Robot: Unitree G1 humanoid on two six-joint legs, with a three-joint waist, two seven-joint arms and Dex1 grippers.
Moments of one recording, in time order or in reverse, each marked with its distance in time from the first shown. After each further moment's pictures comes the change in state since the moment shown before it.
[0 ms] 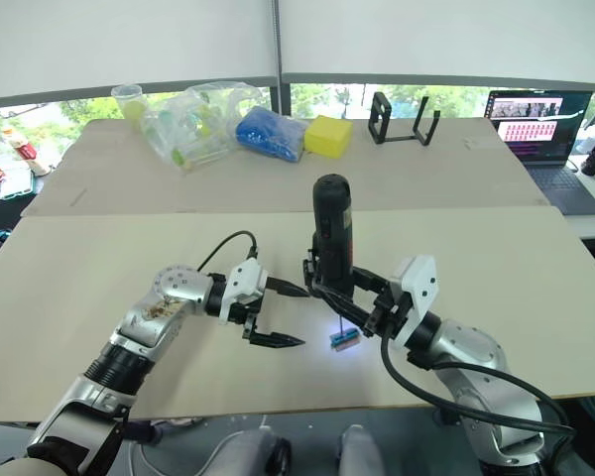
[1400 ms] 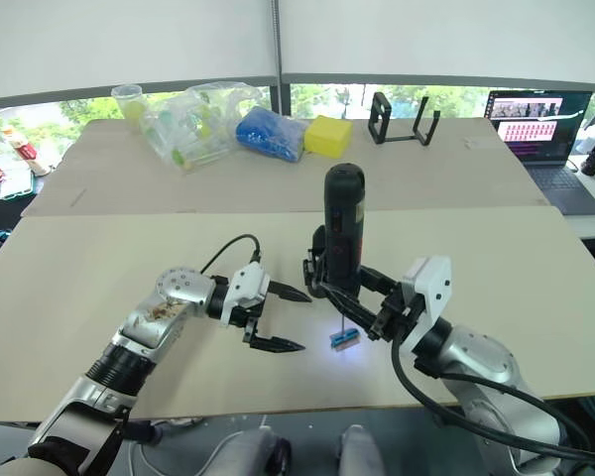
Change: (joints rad) left arm 0.000 0.000 -0.017 0.006 0.000 -0.006 -0.023; right arm 0.044 -0.014 -0.049 -0.102 0.078 0.050 -0.064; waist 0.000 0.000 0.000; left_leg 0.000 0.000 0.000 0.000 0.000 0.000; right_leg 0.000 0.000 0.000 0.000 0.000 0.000
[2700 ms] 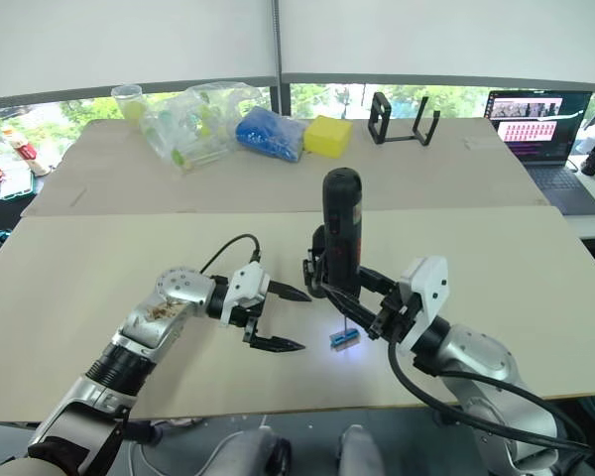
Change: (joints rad) left arm 0.000 0.000 0.000 0.000 0.000 0.000 0.005; right arm -0.002 0.001 0.011 0.023 -0.029 -0.001 0.003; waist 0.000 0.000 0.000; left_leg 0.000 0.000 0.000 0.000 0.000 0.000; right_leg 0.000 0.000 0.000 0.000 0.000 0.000
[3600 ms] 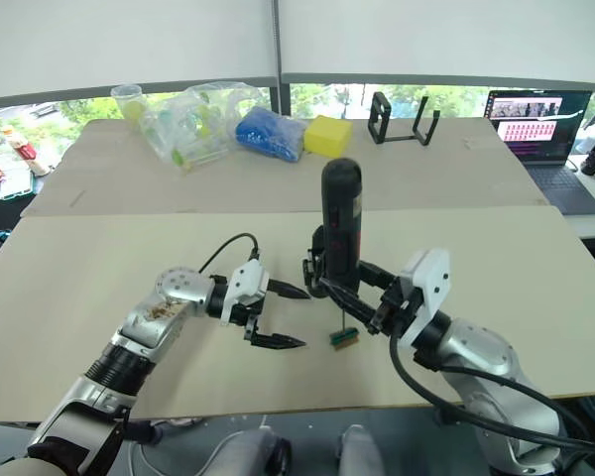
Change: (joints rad) left arm 0.005 0.000 0.023 -0.007 -0.022 0.049 0.050; right arm -0.063 -0.032 -0.035 -0.030 0.077 0.036 -0.018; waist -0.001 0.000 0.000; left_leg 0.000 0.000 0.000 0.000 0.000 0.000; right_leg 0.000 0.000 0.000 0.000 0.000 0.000
